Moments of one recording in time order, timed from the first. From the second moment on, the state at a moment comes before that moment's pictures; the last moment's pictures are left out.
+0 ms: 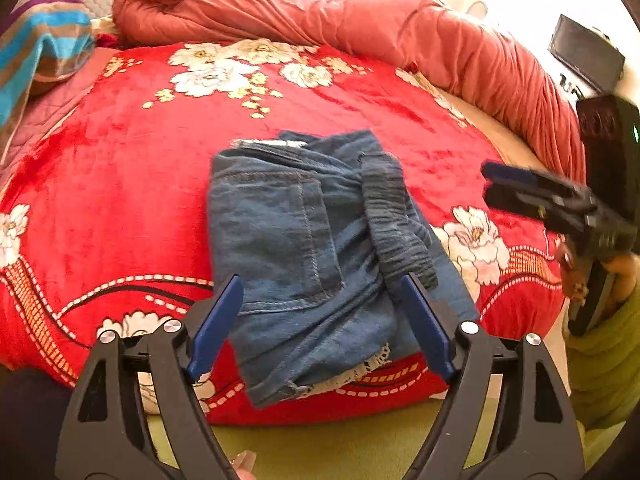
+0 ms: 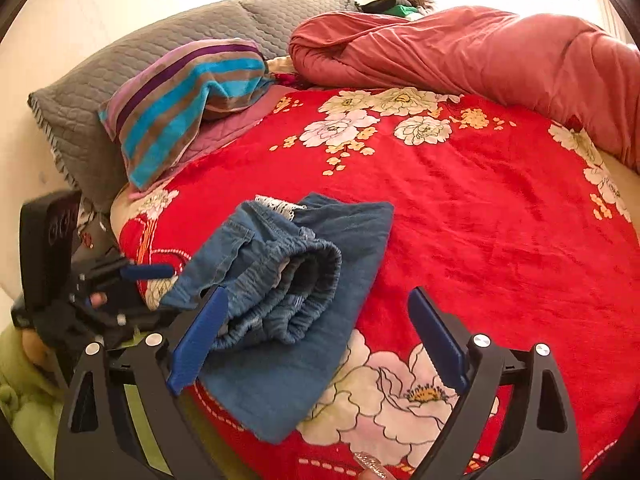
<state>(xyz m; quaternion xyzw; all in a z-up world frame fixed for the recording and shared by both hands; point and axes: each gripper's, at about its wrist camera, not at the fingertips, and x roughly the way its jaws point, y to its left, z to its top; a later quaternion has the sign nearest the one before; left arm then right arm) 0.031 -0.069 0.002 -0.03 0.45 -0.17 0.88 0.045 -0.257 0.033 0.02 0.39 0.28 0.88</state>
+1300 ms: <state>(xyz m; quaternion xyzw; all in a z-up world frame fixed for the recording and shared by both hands) 0.117 -0.039 -0.026 -0.08 0.51 -0.15 0.84 -0.015 -0.100 0.004 -0.24 0.33 0.54 0.73</state>
